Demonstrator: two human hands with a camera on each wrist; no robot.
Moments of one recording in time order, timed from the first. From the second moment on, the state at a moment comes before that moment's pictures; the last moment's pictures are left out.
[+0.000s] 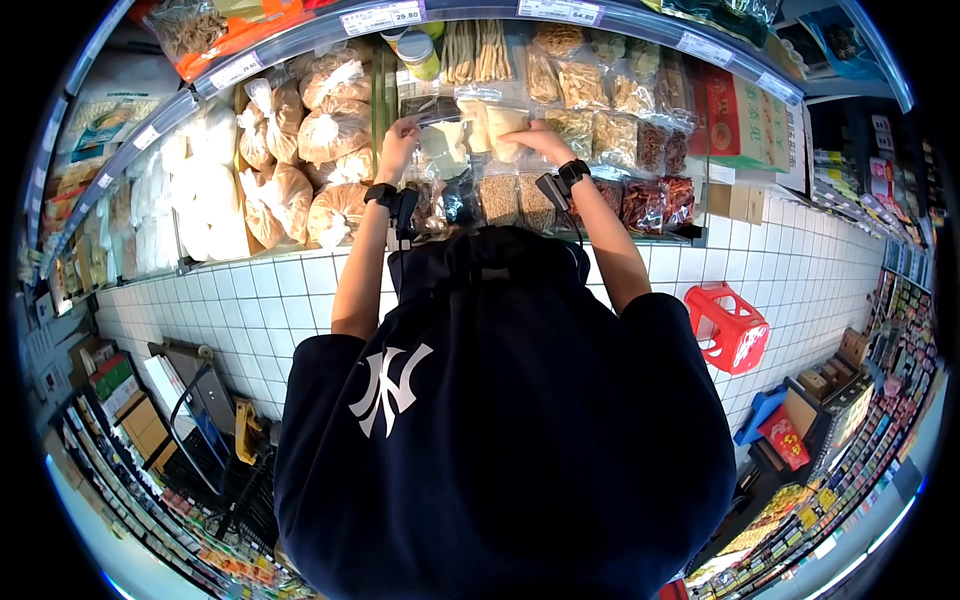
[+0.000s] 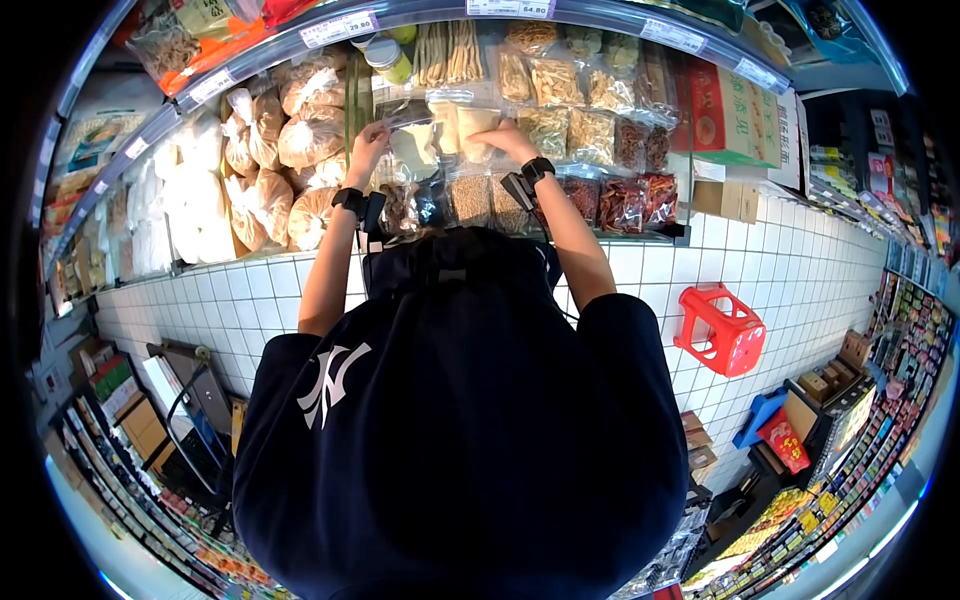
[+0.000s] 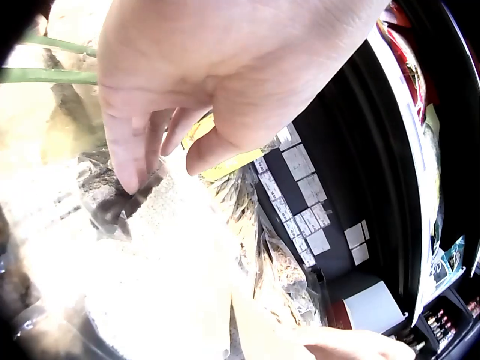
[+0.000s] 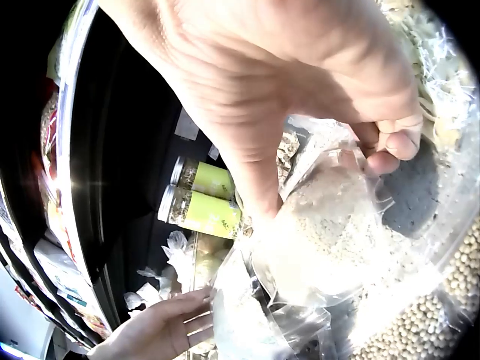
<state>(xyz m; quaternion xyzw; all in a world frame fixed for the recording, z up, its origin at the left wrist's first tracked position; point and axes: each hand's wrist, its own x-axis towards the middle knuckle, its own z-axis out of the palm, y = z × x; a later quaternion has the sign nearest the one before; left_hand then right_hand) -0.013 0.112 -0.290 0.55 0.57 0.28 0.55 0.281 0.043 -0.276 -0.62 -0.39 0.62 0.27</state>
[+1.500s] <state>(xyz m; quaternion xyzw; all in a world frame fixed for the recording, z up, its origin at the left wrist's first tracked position) 0.032 0.038 0.006 0.62 0.31 0.51 0.52 0.221 -0.022 0.014 -0.47 -0.50 0.42 0.59</state>
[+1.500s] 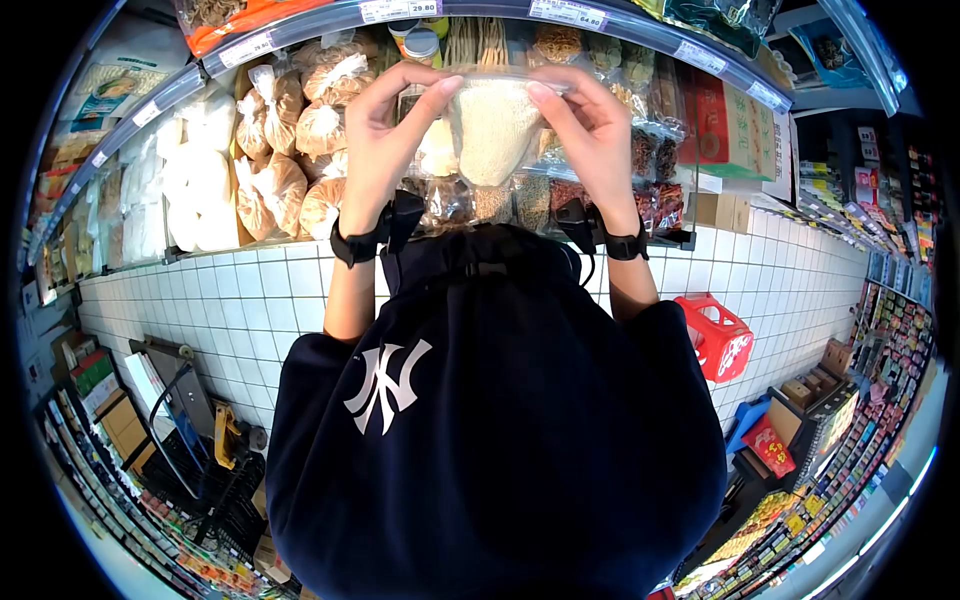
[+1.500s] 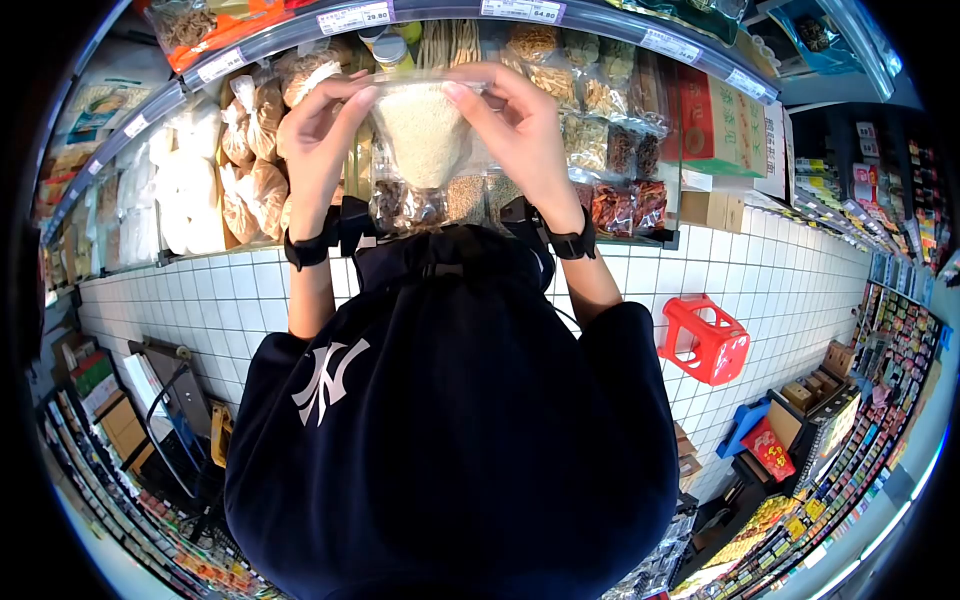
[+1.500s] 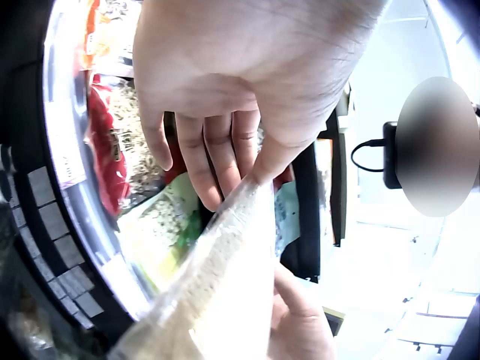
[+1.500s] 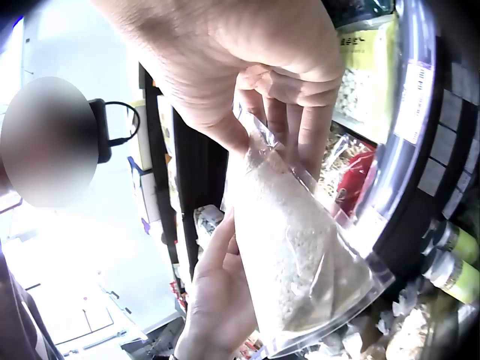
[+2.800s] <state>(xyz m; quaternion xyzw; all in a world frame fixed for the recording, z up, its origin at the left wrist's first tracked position) 0.020 -0.001 0.078 0.63 0.25 0.51 0.54 0.198 -0.045 0.074 -0.39 -0.59 0.35 0.62</state>
